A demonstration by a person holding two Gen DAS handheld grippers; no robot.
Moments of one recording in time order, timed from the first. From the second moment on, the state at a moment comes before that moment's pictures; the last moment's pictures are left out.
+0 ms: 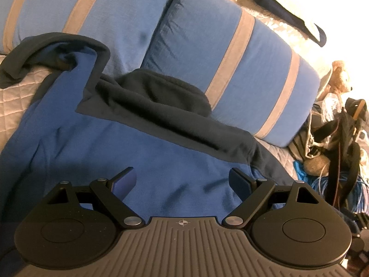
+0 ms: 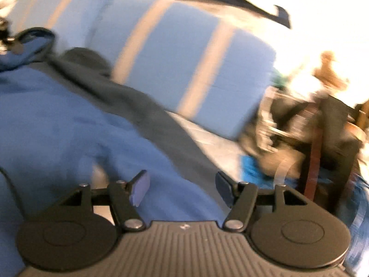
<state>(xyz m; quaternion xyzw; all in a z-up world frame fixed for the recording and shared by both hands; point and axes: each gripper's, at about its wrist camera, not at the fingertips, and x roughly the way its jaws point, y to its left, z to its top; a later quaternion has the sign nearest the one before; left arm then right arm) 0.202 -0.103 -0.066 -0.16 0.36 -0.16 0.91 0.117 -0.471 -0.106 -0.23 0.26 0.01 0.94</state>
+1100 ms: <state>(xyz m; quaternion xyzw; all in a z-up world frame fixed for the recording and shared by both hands) 0.203 -0.106 -0.070 -0.15 0.37 -0.15 0.91 0.195 -0.667 -0.043 -0.30 0.46 -0.06 0.84</state>
